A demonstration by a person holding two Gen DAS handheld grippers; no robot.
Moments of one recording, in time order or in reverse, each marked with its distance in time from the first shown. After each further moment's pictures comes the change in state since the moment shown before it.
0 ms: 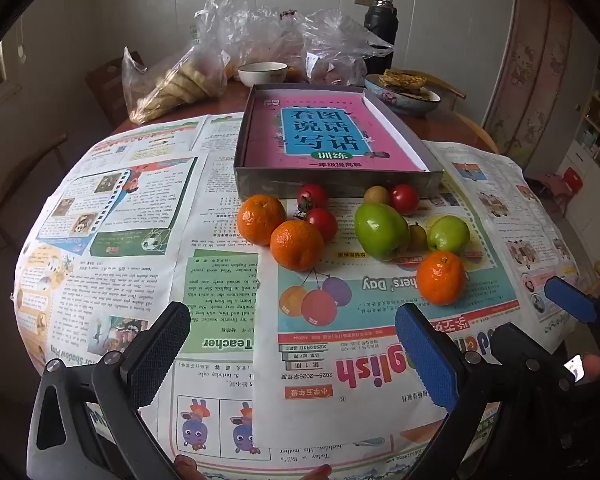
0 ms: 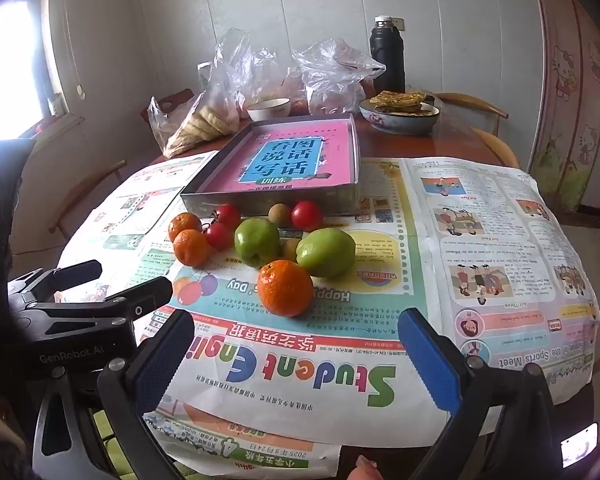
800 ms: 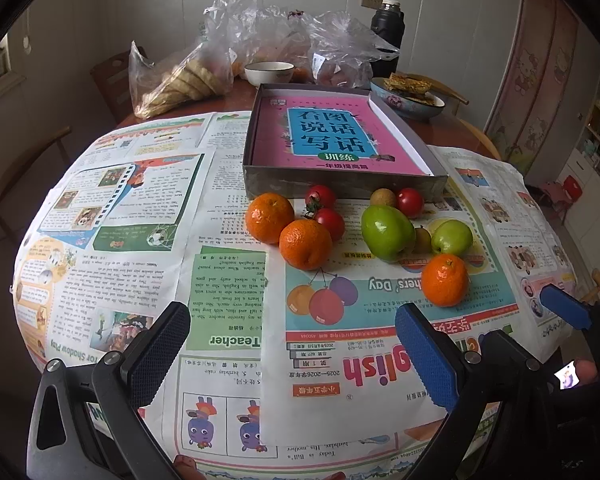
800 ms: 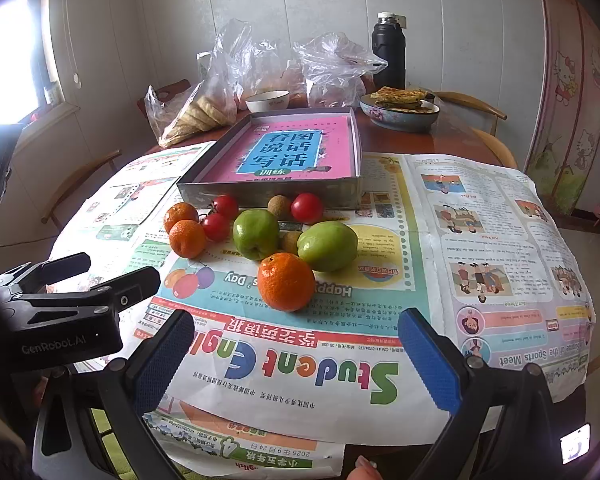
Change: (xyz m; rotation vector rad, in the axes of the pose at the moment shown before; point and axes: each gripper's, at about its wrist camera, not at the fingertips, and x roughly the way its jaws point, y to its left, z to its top) left arm -0.001 0.009 -0.002 -0.029 0.020 -0.040; right arm 0.010 0.007 -0.003 -0.019 0.064 -0.036
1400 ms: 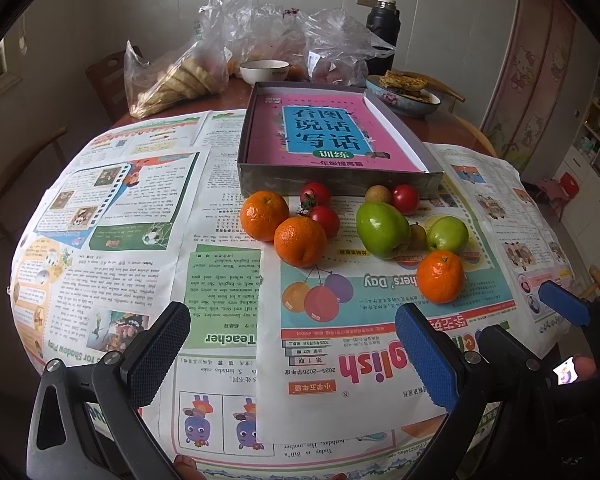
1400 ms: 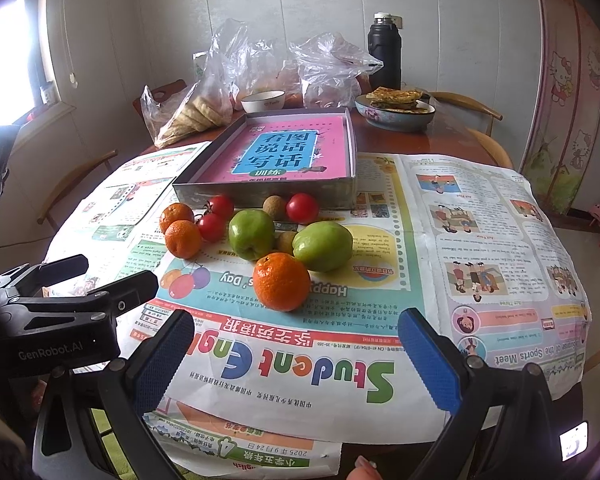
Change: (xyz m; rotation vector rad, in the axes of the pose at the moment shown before) left arm -0.001 -0.002 0.000 0.006 0.005 -0.013; right arm -0.002 0.001 0.000 0.000 0.001 -0.016
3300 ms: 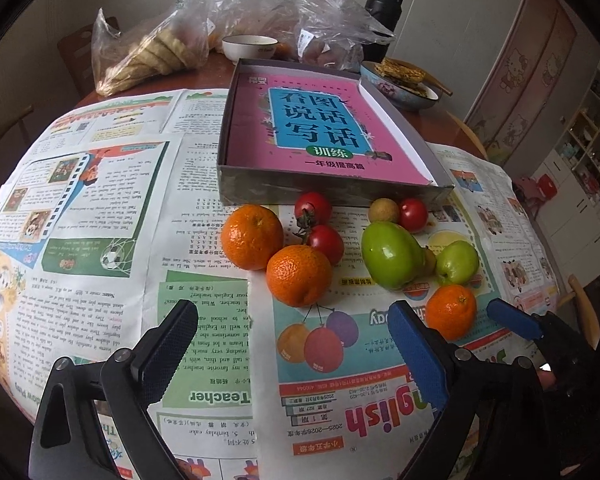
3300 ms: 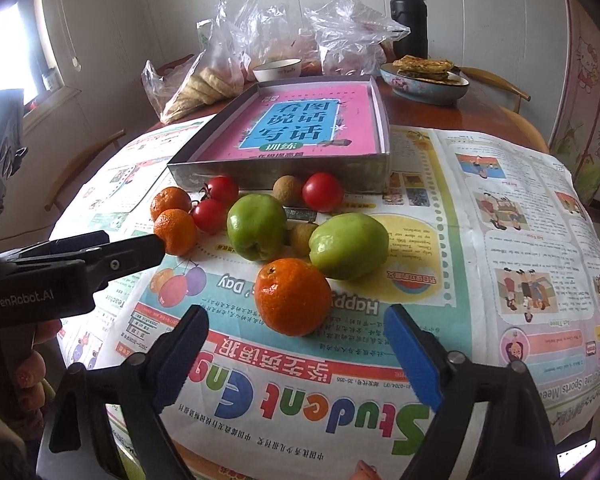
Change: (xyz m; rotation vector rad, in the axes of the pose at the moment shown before) left arm 0.050 0.016 0.034 -0.034 0.096 -0.130; right arm 0.059 0.002 0.015 -0.016 0.112 0.081
